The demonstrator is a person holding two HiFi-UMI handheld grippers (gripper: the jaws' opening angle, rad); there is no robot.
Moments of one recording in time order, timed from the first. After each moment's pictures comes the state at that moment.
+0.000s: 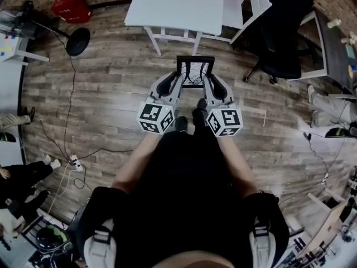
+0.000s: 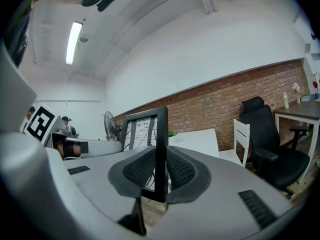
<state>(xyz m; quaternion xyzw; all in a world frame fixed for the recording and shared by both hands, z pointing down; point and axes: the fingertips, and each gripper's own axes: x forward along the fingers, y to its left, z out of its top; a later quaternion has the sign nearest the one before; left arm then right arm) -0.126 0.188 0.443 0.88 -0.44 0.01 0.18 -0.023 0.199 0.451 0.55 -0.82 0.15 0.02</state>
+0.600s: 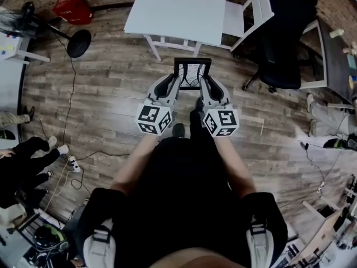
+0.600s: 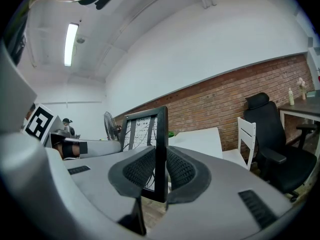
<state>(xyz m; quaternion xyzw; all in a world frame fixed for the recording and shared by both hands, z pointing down) -0.114 0.131 0.442 0.87 -0.45 0.02 0.17 -0.011 0.137 0.453 0.54 -0.83 0.16 0.02</state>
